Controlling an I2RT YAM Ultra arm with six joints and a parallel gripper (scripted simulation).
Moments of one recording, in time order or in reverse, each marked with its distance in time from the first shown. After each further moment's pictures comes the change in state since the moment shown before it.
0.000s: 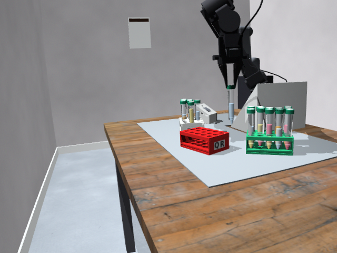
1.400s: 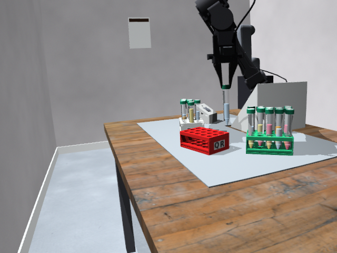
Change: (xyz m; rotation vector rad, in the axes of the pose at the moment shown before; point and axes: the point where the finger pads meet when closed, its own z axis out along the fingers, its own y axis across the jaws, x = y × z) arm -0.023 -0.017 -0.003 -0.002 -0.014 0.007
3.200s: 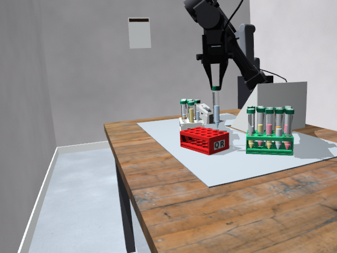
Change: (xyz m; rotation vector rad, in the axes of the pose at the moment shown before) arm -0.031 -0.030 0.001 0.006 -0.017 0.003
